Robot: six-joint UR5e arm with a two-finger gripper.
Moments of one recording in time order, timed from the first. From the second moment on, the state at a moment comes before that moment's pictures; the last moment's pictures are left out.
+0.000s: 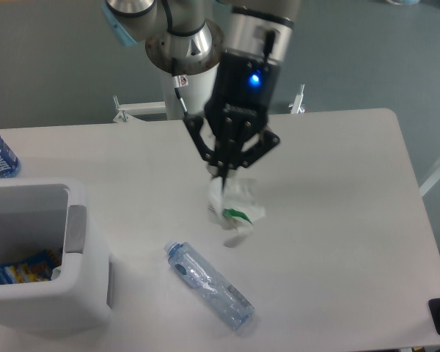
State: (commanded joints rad) arm 2.46 -1.64 -1.48 -0.94 0.98 0.10
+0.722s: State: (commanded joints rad) arm 2.10 -1.72 -1.49 -0.93 1.04 0.06
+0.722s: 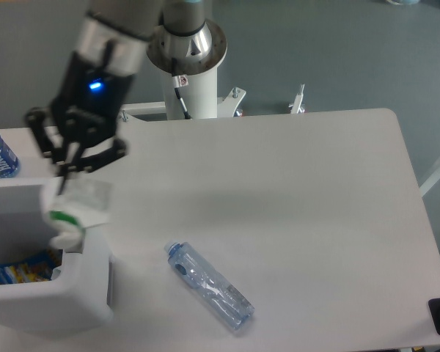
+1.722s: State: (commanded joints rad) arm 2.15 -1.75 -1.49 -0.93 1.23 0.04
